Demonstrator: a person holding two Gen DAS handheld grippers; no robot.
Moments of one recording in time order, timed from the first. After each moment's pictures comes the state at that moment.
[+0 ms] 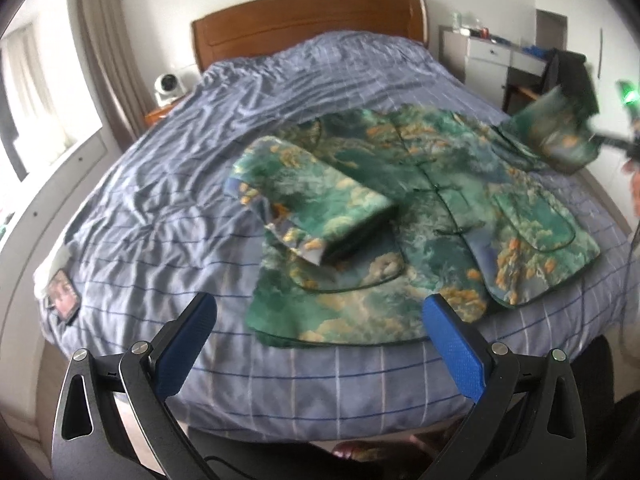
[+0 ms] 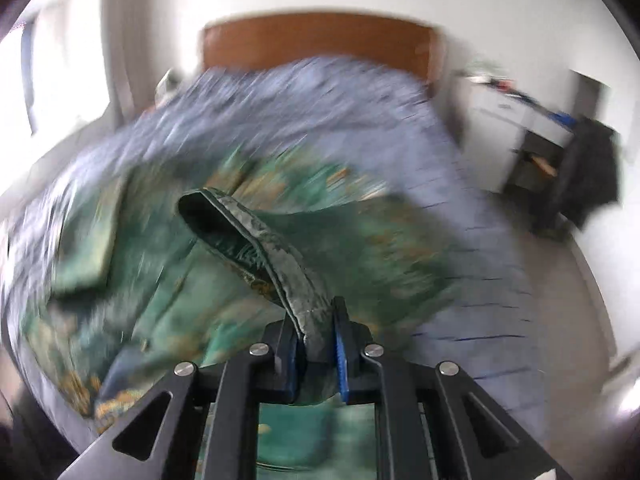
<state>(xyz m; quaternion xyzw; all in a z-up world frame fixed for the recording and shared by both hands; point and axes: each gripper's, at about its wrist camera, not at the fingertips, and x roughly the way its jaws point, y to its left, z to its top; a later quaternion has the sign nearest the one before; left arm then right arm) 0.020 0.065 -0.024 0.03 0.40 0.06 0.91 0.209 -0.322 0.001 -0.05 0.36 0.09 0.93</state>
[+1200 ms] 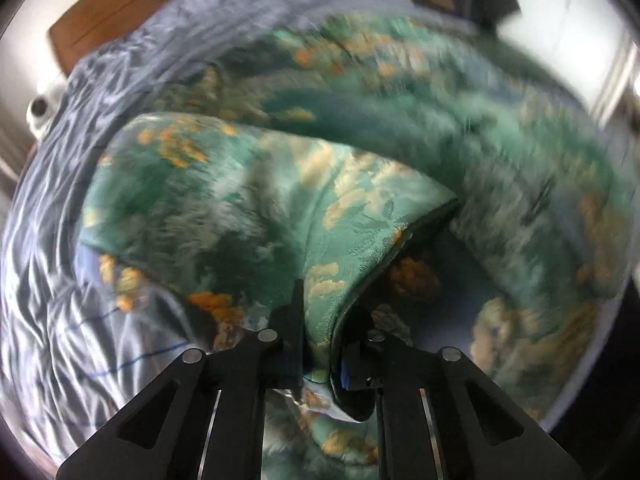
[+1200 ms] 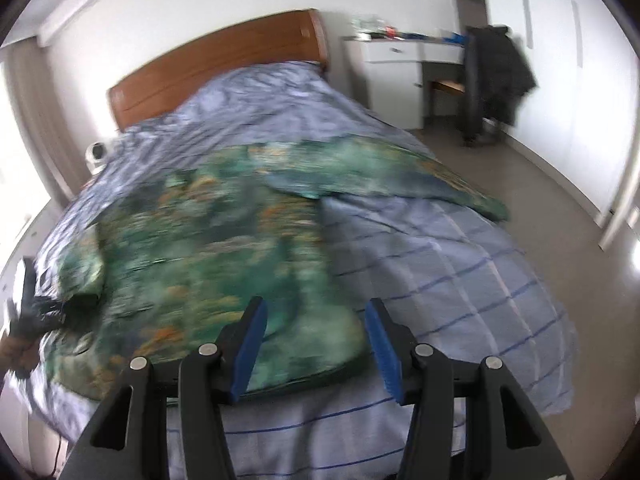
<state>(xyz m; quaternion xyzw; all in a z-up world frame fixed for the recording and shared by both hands) 0.204 0.123 -0.117 0.10 0.49 -0.13 0.86 0.068 -0.334 -0.032 0.08 0.37 -0.01 0.92</state>
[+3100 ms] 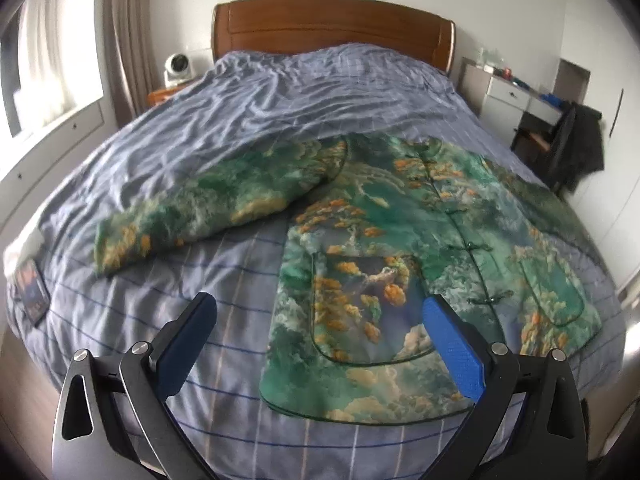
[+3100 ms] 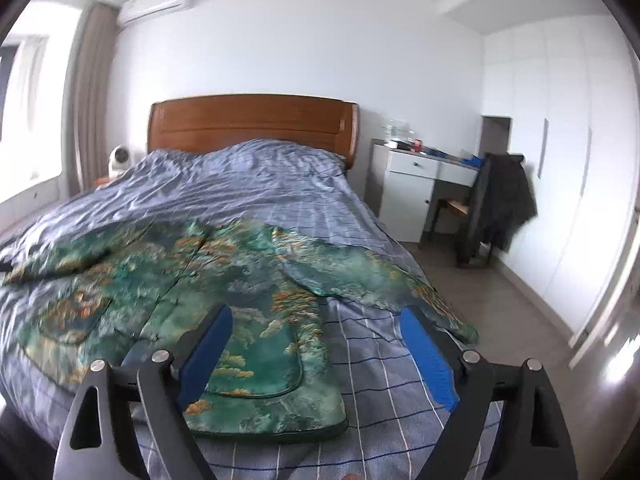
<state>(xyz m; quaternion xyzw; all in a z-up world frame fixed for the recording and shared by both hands) 0.078 0.130 -0.014 -0.05 0.37 0.06 0.93 0.029 -0.295 0.018 -0.07 0.21 -0.02 0.97</state>
